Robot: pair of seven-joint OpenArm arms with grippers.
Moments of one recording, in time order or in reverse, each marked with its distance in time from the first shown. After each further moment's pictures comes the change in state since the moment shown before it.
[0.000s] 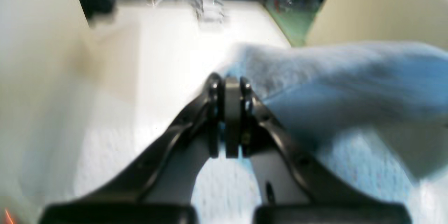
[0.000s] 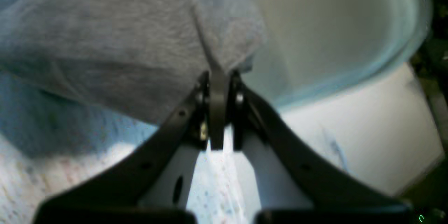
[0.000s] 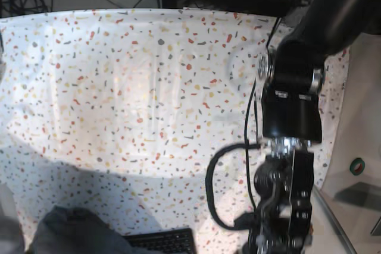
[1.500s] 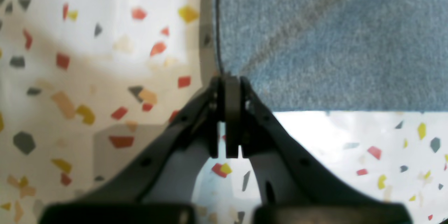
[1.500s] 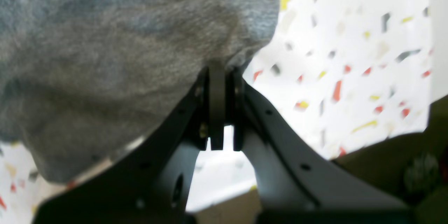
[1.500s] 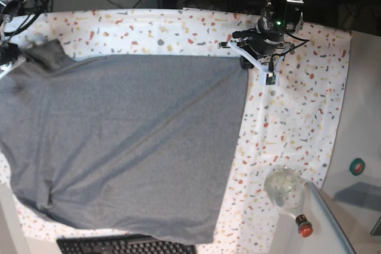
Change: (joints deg) left arm 59.3 -7.7 -6.2 2.8 0.1 0.0 -14.2; right arm -43.0 -16.2 19.5 -4.2 -0.7 -0.3 9.7
